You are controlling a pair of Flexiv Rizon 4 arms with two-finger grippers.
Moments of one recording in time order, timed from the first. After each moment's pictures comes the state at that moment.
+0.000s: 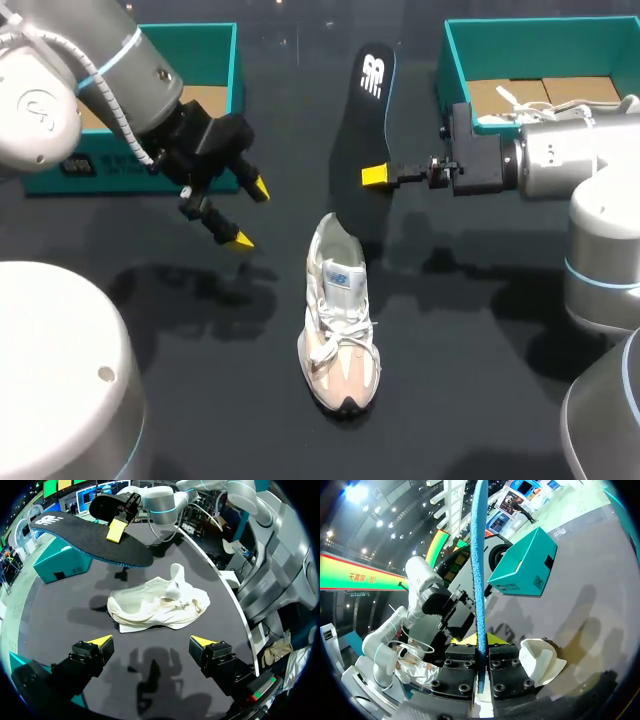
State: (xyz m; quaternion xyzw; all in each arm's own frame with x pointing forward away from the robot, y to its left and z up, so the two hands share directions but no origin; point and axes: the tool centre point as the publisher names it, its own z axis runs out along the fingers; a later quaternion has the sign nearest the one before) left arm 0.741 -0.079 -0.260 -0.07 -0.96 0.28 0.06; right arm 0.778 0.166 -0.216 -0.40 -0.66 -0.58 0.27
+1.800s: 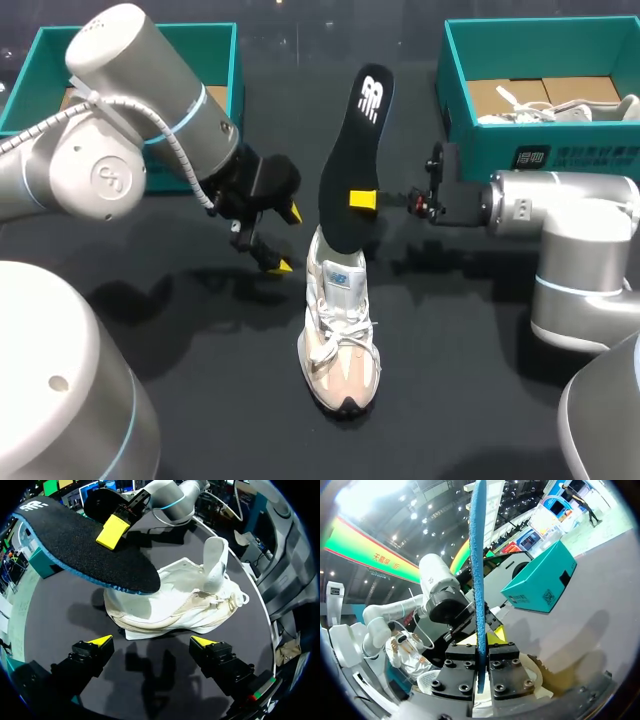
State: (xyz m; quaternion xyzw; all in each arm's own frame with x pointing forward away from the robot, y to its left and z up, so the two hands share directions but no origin) left arm 0.758 -0.123 -0.336 -0.06 -0.97 0.25 0.02; right arm 0.793 0.182 -0.272 -0.28 -0.64 -0.68 0.24
